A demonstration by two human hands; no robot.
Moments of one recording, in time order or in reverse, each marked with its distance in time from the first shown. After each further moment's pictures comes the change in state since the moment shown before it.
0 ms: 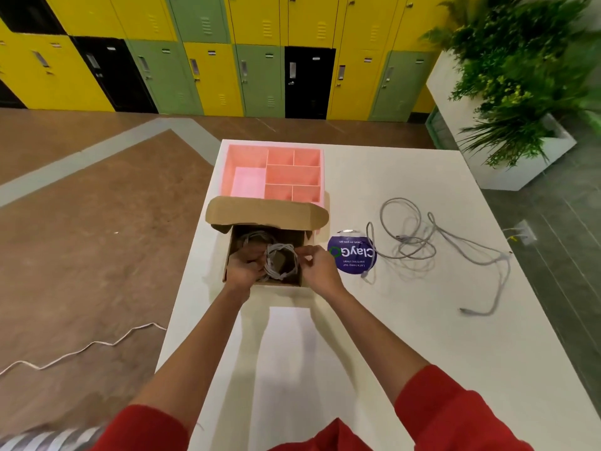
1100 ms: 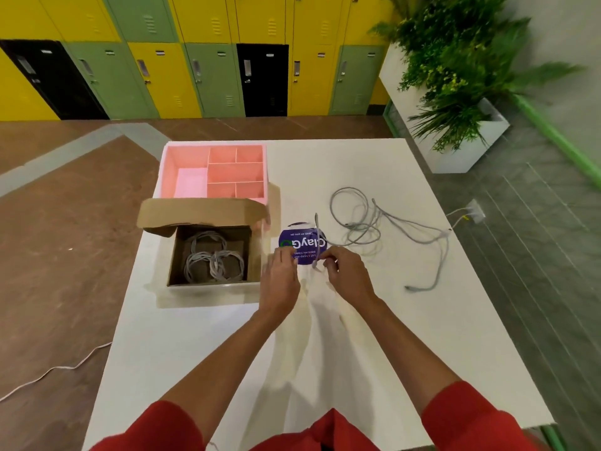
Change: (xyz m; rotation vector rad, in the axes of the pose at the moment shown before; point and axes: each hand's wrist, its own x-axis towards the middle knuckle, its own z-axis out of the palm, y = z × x) left_hand -0.065 -0.035 0.142 0.953 -0.068 0.562; right_hand -0.037 0.093 -0.109 -0.220 0.226 -0.090
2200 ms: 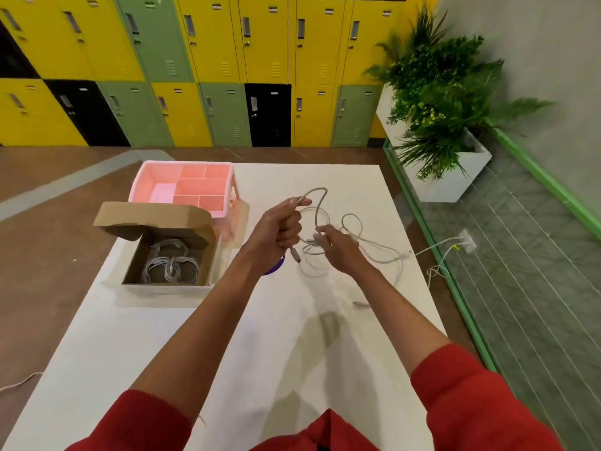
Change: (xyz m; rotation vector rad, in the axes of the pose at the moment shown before) left_hand 0.039 0.161 -0.035 -1.346 -0.358 -0.115; right_hand 0.048 0.049 -0.115 0.002 -0.181 -0.083
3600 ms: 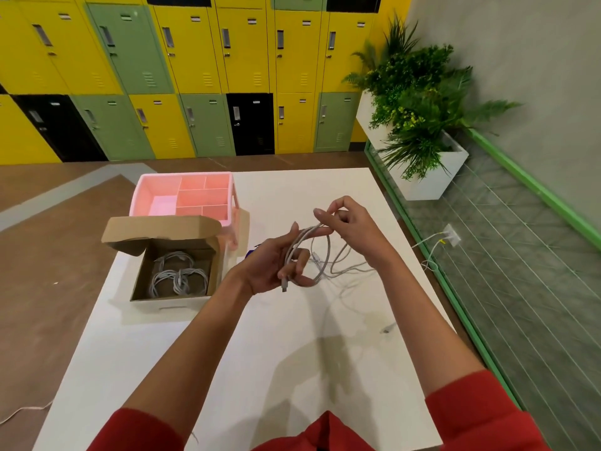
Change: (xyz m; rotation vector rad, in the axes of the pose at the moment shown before) left_hand -0.040 0.012 -0.030 -0.094 -0.430 -0.415; right_hand -0.043 -0.071 -0.043 0.566 0.114 -0.087
